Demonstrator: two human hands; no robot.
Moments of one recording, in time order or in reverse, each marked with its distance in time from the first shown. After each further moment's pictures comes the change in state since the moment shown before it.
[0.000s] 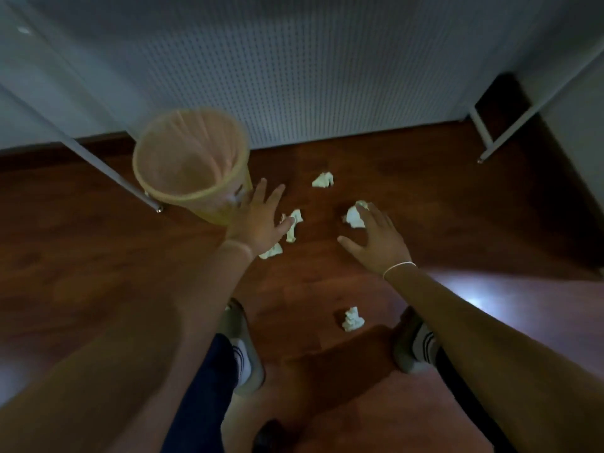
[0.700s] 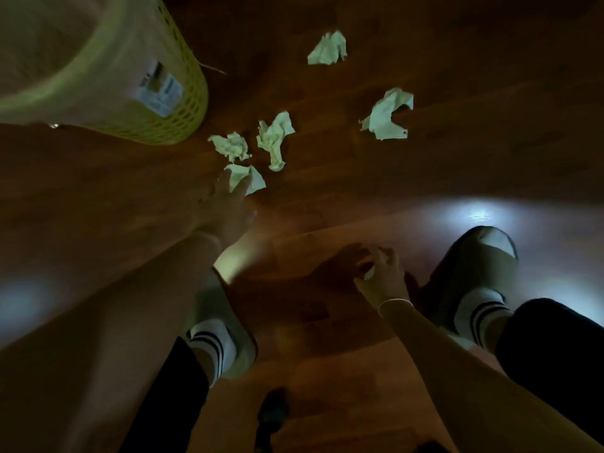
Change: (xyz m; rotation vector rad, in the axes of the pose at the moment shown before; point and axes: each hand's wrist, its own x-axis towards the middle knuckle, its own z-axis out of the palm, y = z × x) left_hand 0.076 -0.083 0.224 0.056 -0.338 -0.126; right_hand -0.003 0.119 0.234 0.189 -0.408 0.564
